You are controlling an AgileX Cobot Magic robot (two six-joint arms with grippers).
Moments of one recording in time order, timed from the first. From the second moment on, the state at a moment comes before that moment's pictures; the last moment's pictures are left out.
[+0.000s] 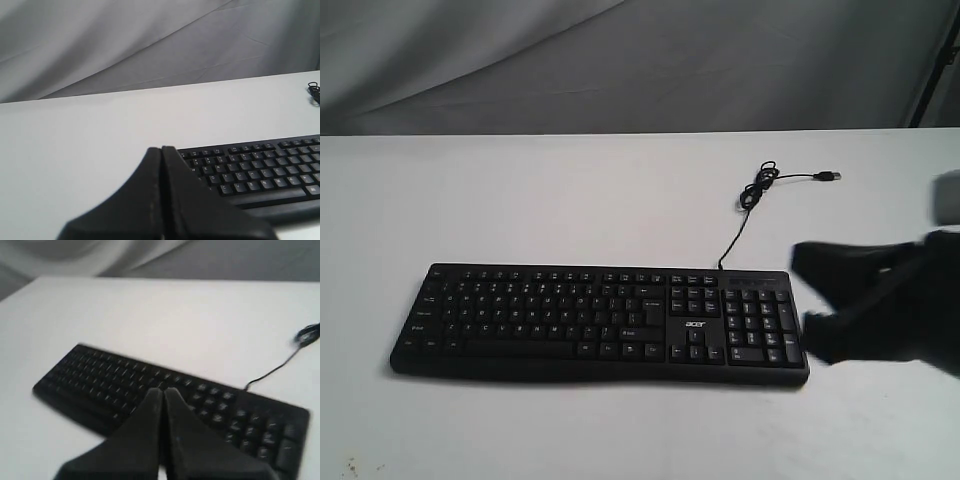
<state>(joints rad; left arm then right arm) -0.20 0.00 0.00 0.04 0.26 -0.02 0.63 0.97 -0.39 -0.23 -0.09 0.49</state>
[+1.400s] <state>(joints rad) -0.20 0.00 0.00 0.04 0.26 -0.02 0.96 2.19 -1.68 0.14 0.42 -0.21</state>
